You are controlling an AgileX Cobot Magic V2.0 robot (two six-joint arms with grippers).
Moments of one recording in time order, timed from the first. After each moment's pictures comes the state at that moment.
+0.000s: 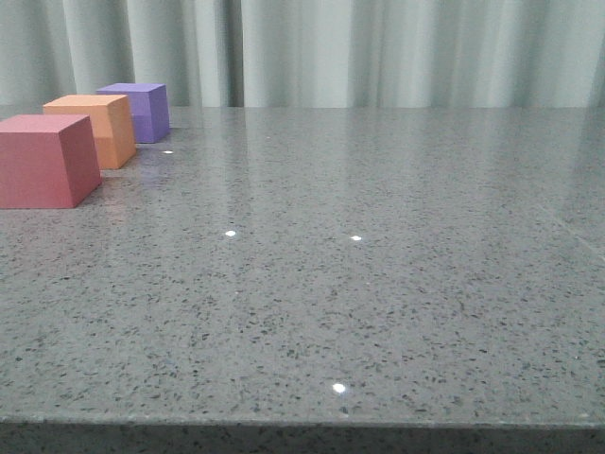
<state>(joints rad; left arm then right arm) -0.18 0.00 -0.04 0.00 0.15 -0.01 0.07 0.55 -0.52 -0.19 0.25 0.23</state>
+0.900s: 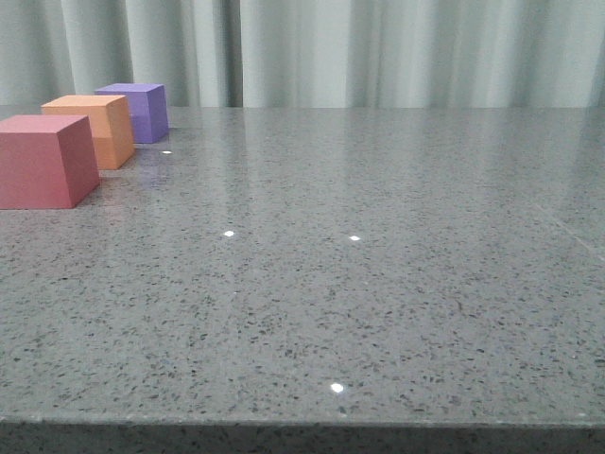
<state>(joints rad) -0.10 0.00 0.00 0.00 0.00 -0.01 0.07 0.55 -0.52 -0.19 0.25 0.23</state>
